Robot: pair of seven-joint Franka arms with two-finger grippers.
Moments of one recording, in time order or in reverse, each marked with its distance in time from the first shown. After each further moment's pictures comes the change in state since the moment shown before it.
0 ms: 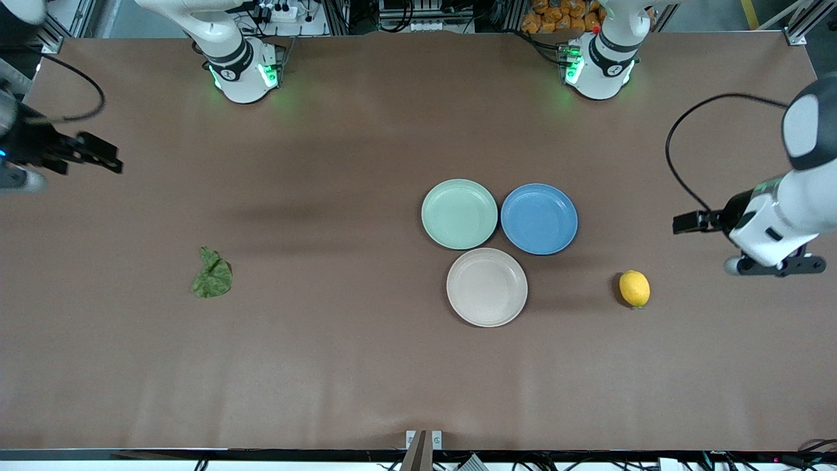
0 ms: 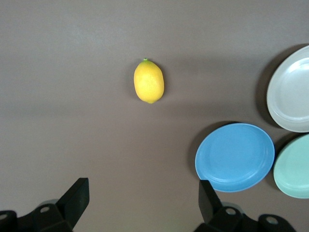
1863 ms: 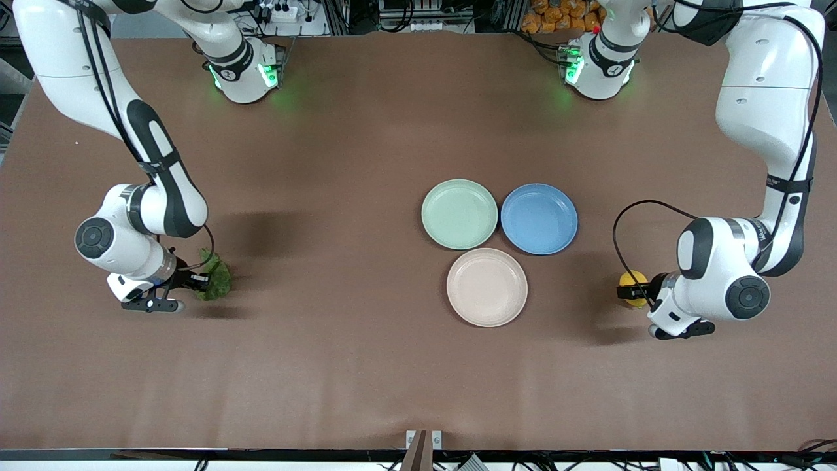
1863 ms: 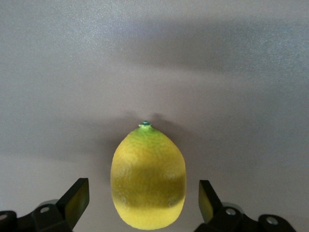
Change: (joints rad) left arm 0.009 0.431 -0.005 0.015 0.076 0.342 -0.118; right arm -0.042 0.582 0.018 -0.138 0.064 0.869 0.003
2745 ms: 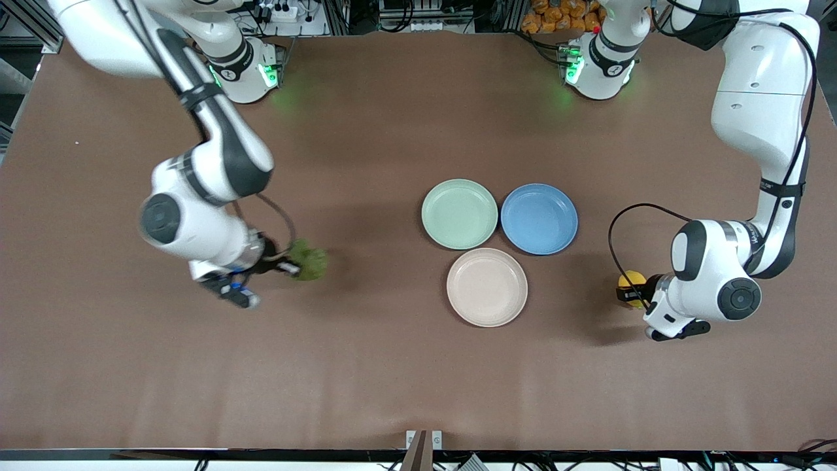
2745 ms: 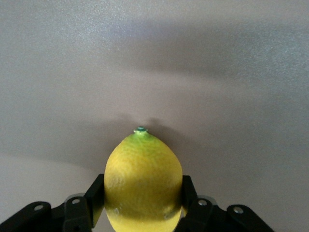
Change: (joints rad) left arm -0.005 0.015 -0.002 0.002 0.000 0.017 -0.057; right arm 0.052 -0.077 0.459 0.231 0.023 -0.294 0.909
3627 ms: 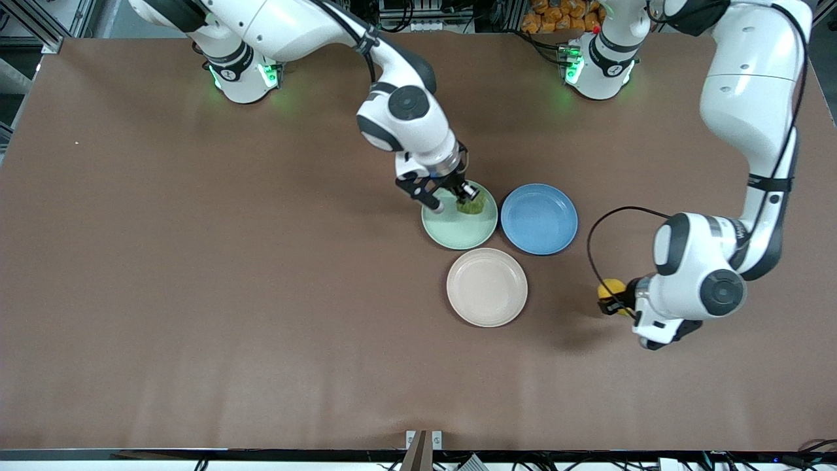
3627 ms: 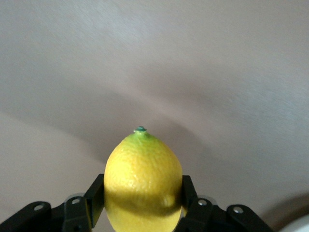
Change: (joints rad) left arm -0.074 -0.039 -0.064 0.039 -0.001 0.008 -0.412; right arm 0.528 0.192 0.019 0.087 -0.321 0.303 0.879
